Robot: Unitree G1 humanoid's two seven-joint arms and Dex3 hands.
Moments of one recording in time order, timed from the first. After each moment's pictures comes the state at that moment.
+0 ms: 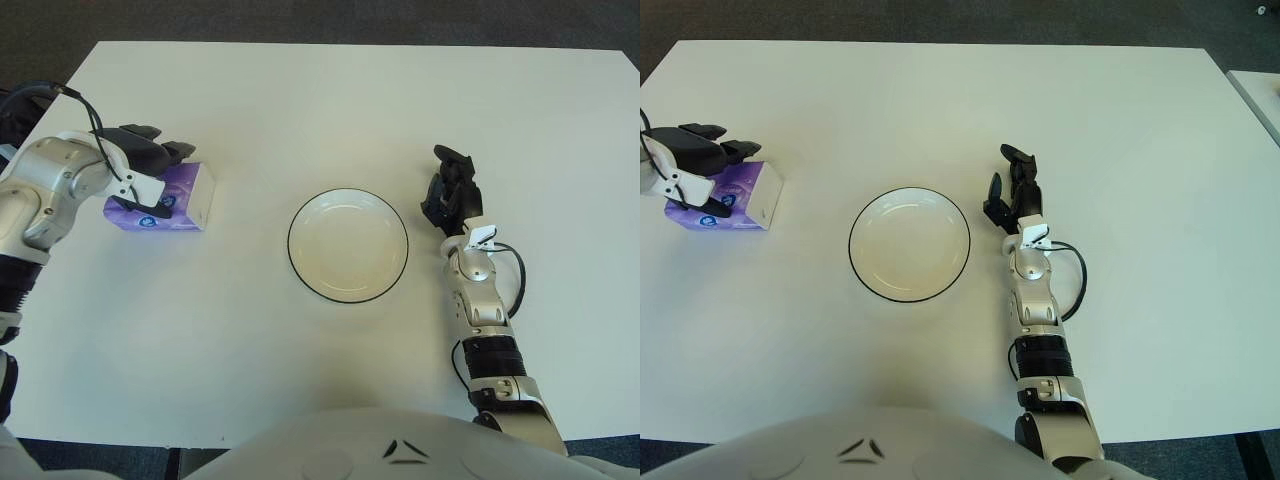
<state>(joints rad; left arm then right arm) -0.49 1.06 -0.23 0.13 0.83 -0.20 -0.75 -0.17 0.02 -0.04 0.19 -0.06 -0.12 -0.14</state>
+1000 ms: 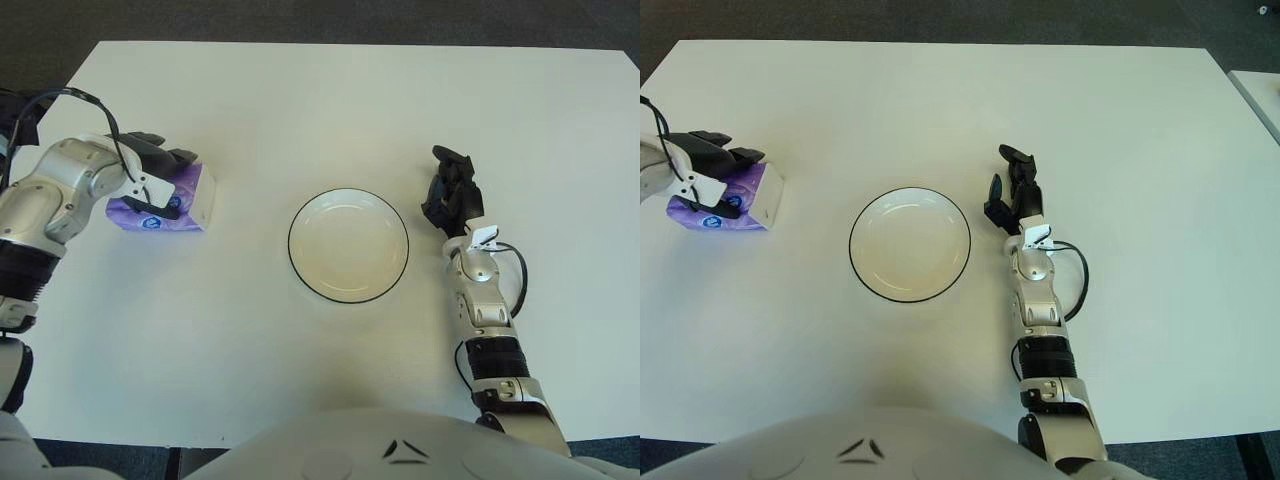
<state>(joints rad) -0.55 1.04 -0.30 0.19 0.85 -0.21 -0.80 -0.17 0.01 -0.05 0.18 -0.06 -0.12 -0.11</state>
